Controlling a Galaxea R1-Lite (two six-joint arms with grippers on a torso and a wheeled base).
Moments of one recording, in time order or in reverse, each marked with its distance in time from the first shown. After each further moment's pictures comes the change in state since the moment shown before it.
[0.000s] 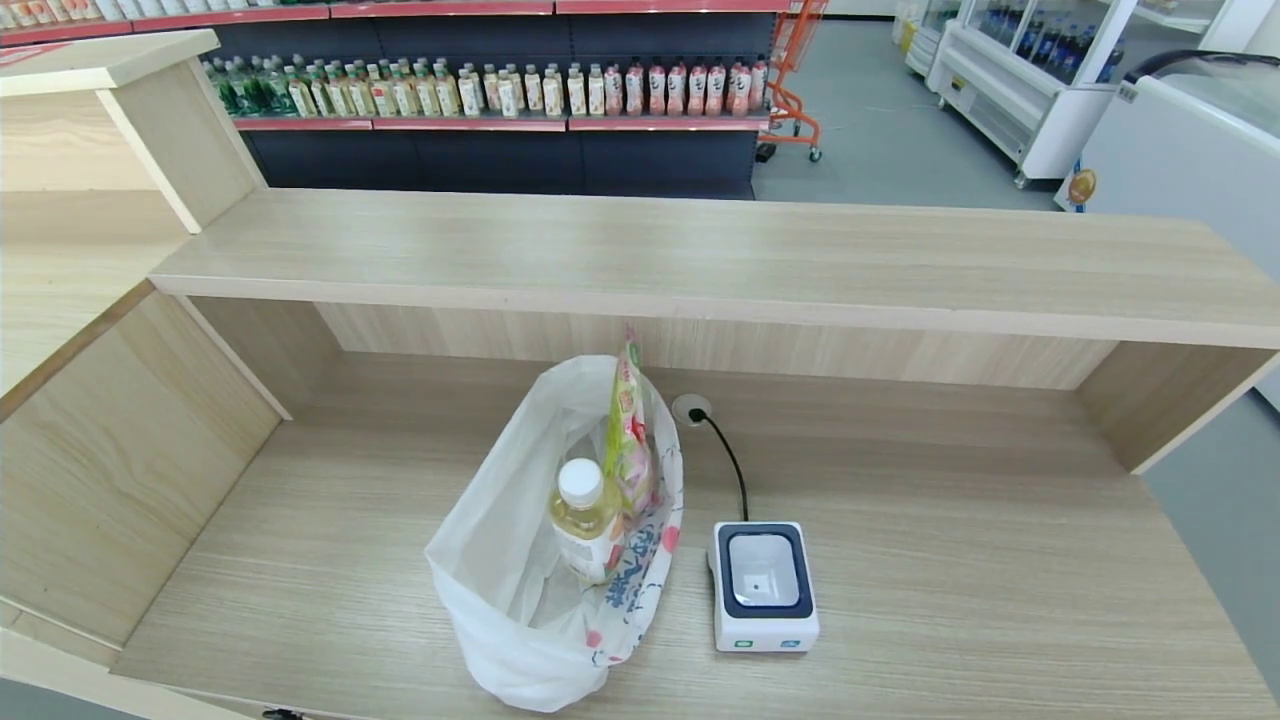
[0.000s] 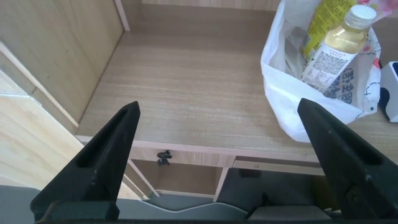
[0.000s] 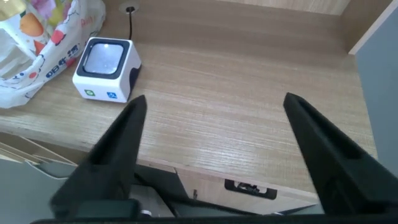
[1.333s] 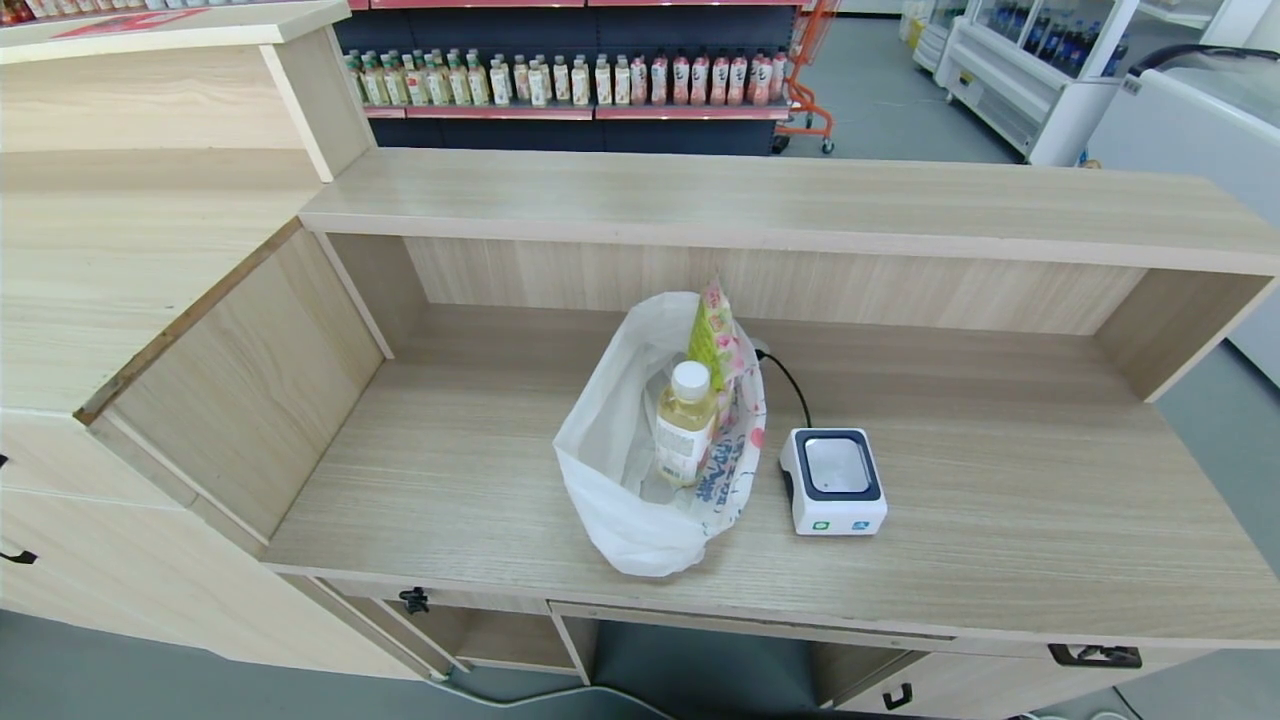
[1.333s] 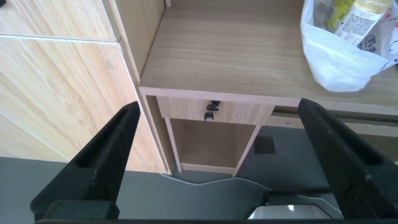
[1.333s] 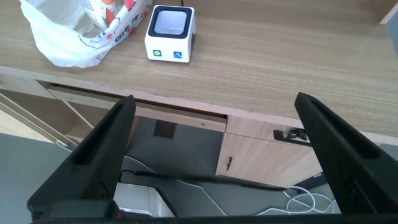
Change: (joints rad) left arm 0.000 0.000 0.000 0.000 0.000 0.000; right arm 0.000 -0.002 0.001 0.000 0.000 0.007
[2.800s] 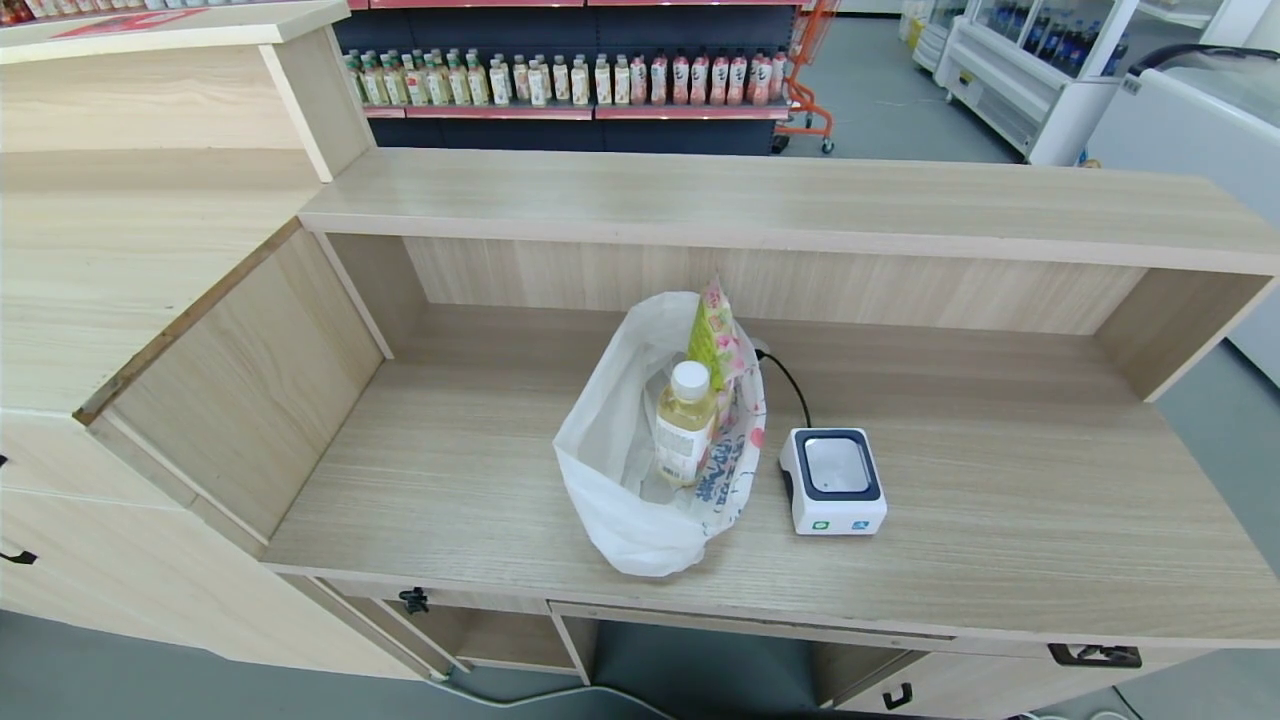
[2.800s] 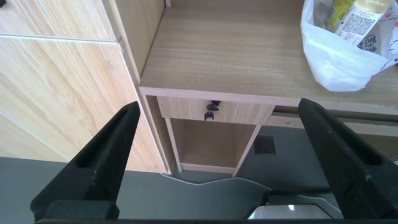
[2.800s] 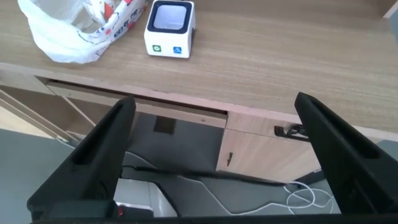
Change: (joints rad) left arm 0.000 0.000 0.000 0.000 0.000 0.000; right arm 0.000 0.017 -0.003 -0.007 0.000 0.000
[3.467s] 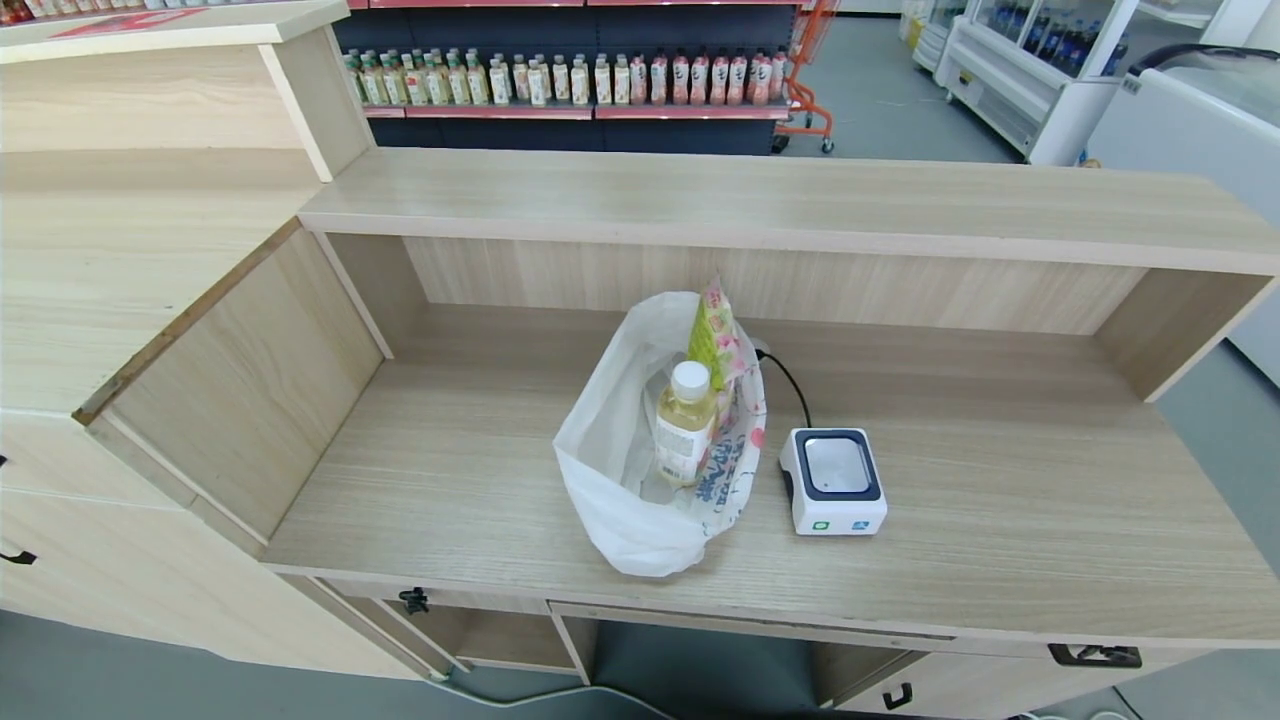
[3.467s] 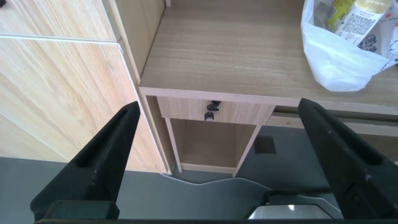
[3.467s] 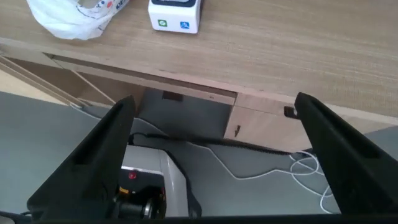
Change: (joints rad) left arm 0.000 0.000 0.000 0.000 0.000 0.001; right arm 0.004 0.287 -0.081 -0.021 0.021 -0.009
